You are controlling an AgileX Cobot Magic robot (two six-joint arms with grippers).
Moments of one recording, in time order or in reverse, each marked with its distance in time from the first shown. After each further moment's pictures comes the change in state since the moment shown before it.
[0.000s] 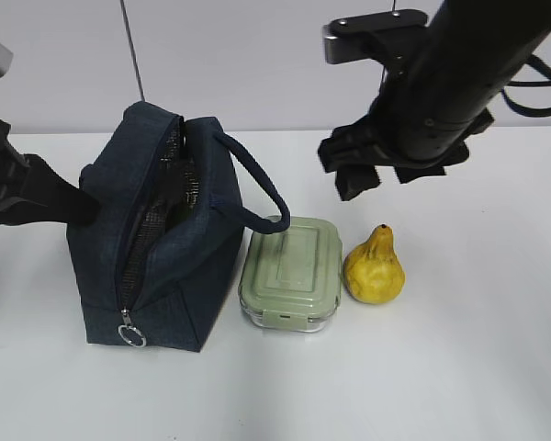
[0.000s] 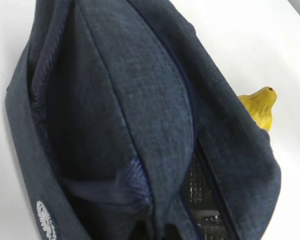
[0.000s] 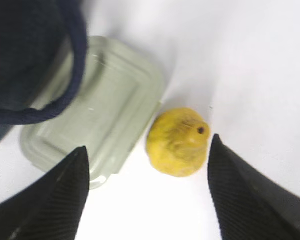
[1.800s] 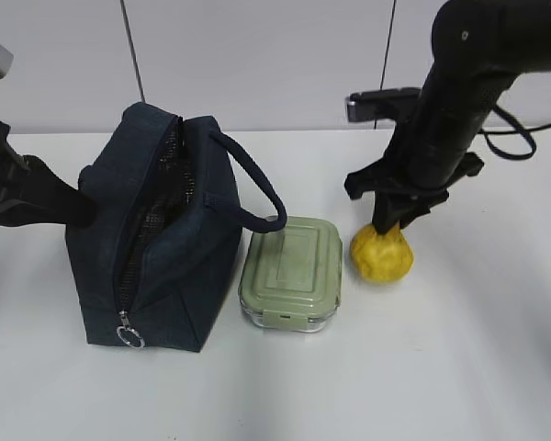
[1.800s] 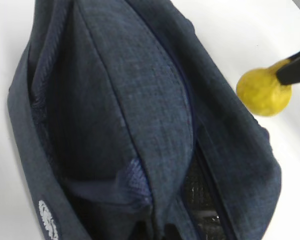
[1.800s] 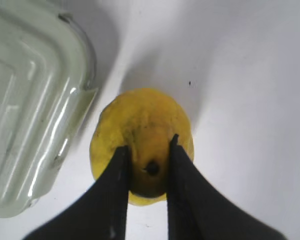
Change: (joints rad) left arm 0.000 0.000 0.000 0.011 -0.001 0.000; right arm -0.174 0.265 -0.149 0.219 0.099 -0.281
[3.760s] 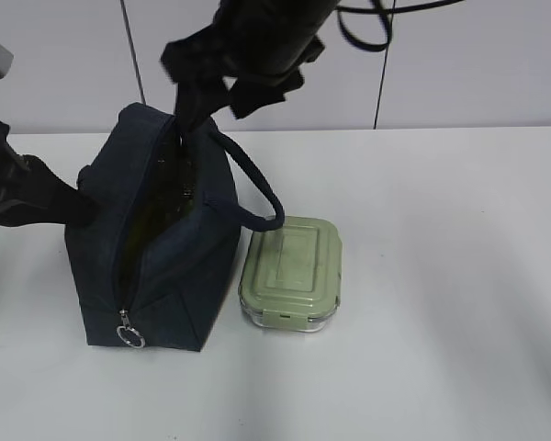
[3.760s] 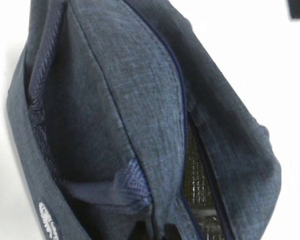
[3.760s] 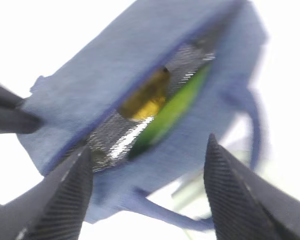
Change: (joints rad) left arm 0.000 0.000 0.000 0.003 -0.002 0.000; right arm 0.251 0.018 -0.431 0.193 0.076 -0.124
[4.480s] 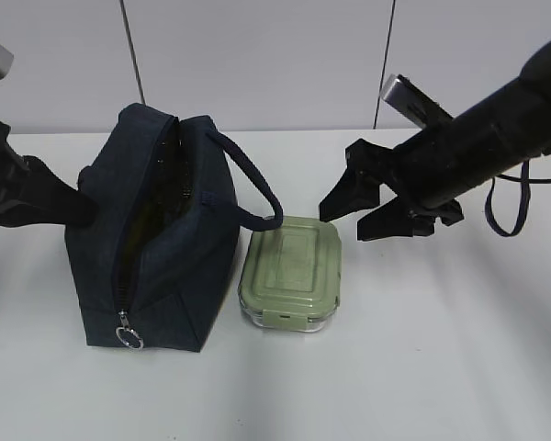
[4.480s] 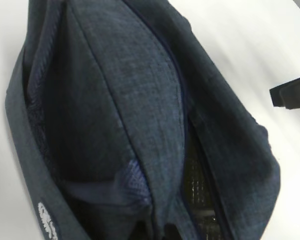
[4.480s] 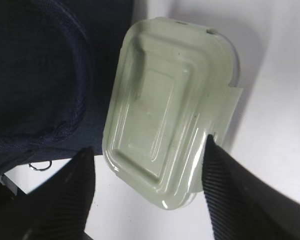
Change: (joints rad) left arm 0.000 0.000 0.000 0.000 0.002 0.000; right arm -0.382 -0.127 0.763 0.691 -0.248 -0.347
